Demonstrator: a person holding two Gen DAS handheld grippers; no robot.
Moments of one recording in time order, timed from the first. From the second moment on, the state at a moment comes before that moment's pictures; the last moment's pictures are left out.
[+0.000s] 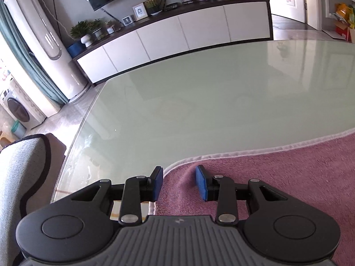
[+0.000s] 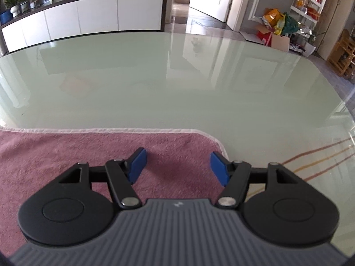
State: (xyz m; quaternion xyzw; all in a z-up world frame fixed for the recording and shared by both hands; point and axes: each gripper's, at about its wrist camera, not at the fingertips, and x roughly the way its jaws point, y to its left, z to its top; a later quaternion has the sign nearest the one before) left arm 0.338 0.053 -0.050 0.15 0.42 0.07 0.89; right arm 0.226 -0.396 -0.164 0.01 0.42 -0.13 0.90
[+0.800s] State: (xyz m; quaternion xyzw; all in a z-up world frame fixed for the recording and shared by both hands) left arm 0.087 0.059 -0.033 0.10 0.39 0.00 0.92; right arm -0.014 -0.295 -0.154 0.00 0.41 0.04 0.91
